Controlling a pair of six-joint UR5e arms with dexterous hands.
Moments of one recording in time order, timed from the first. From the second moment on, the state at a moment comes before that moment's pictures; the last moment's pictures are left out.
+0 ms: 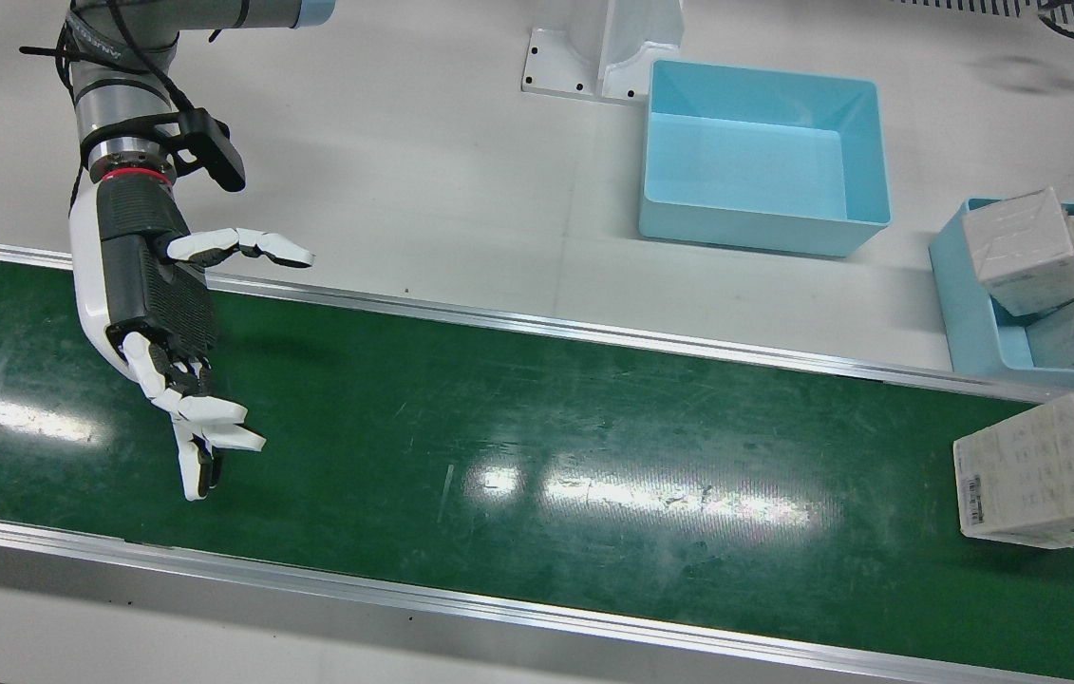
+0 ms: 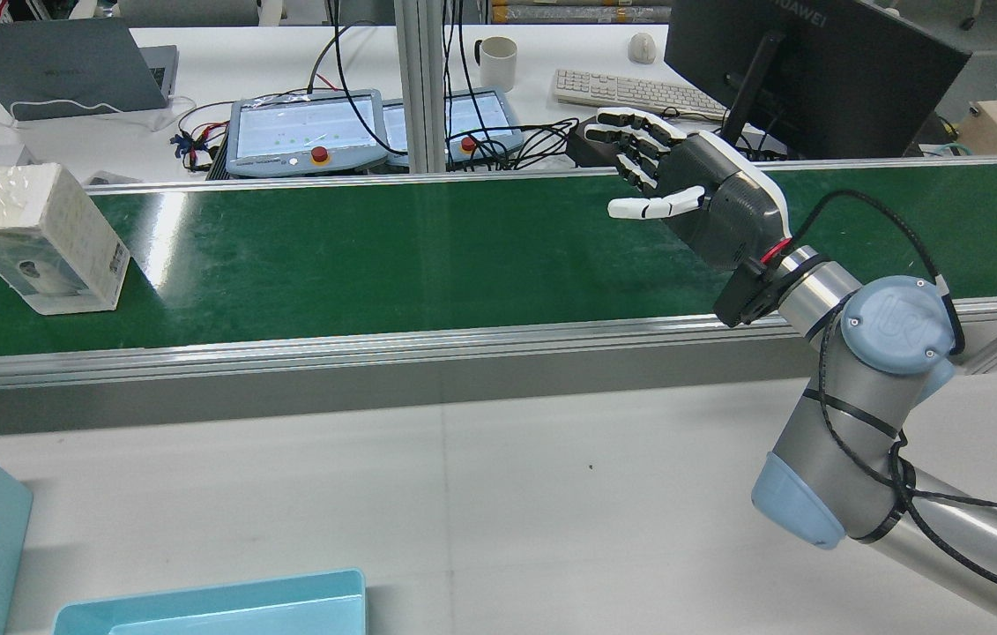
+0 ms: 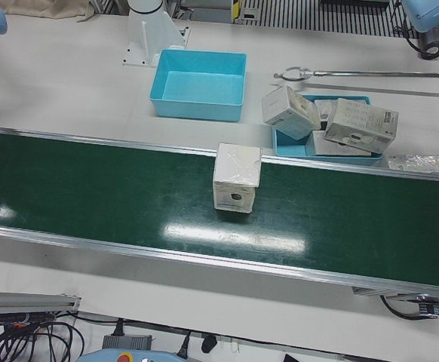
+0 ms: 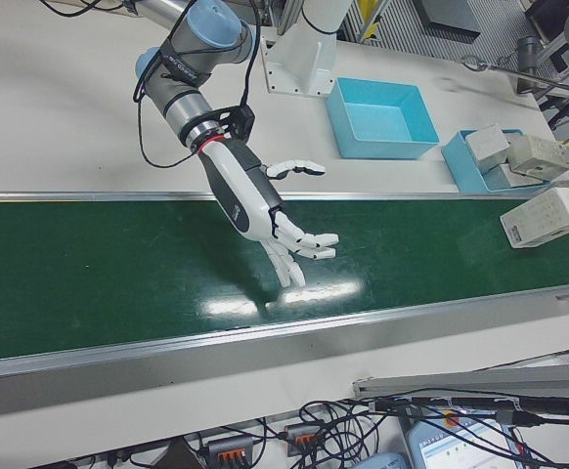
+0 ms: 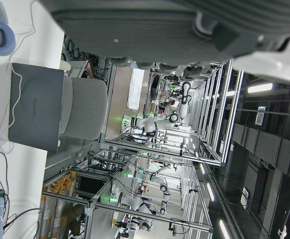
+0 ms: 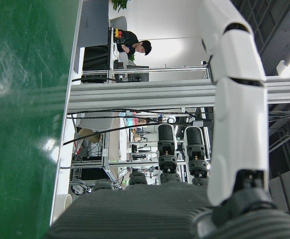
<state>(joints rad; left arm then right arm) -1.81 -1.79 -1.75 0.44 1.92 -0.15 0.84 -1.17 1.86 -3.45 -1.19 -0.13</state>
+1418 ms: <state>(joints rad) -1.81 -1.79 -1.75 0.44 1.92 -0.15 0.84 -1.18 1.86 -3.44 -1.19 -0.12</state>
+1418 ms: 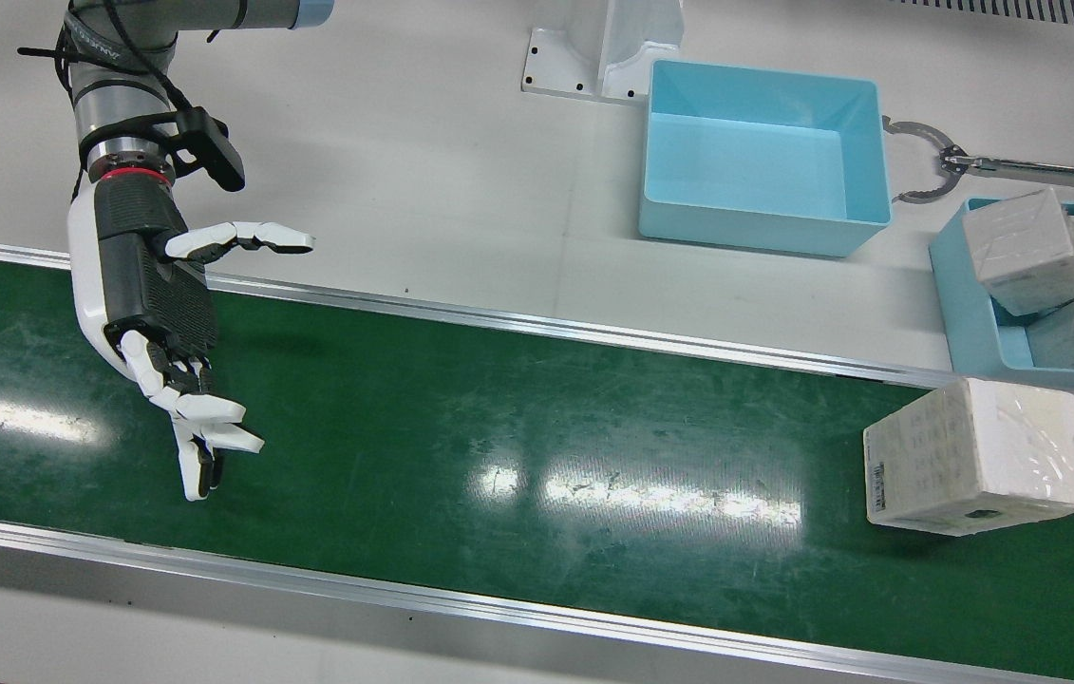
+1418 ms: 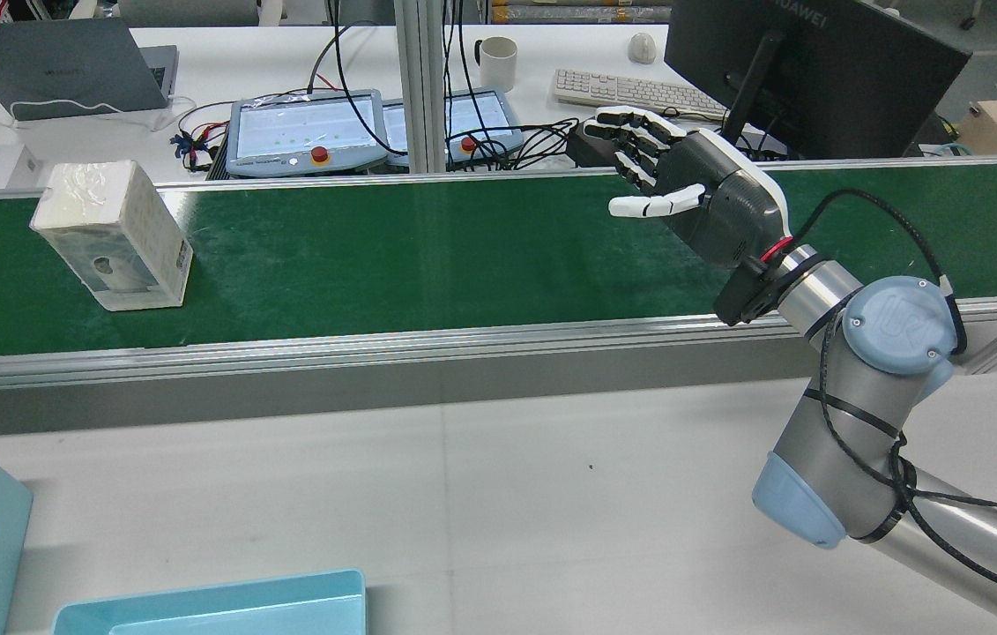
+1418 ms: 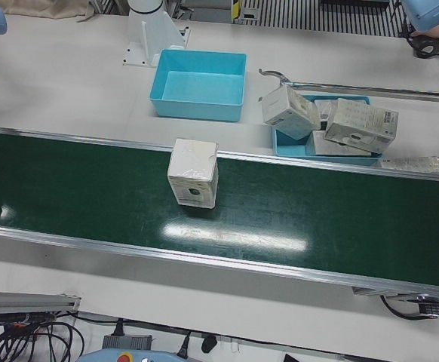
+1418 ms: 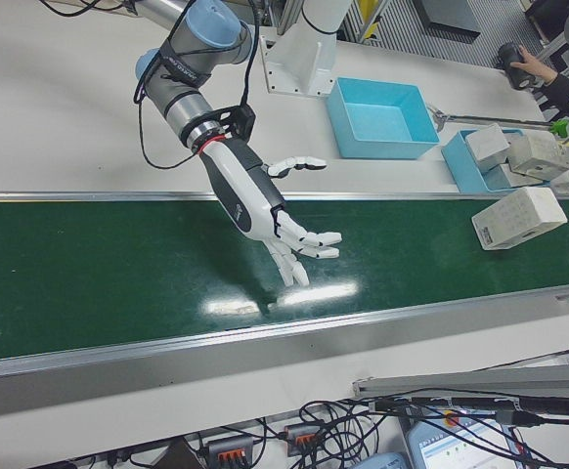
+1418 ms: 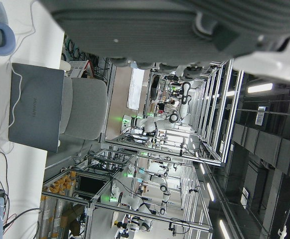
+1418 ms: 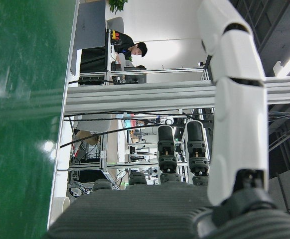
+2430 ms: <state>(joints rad) -1.81 -1.79 -1.75 0.44 1.92 -0.15 0.84 -1.17 1.87 -3.43 -1.19 -0.12</state>
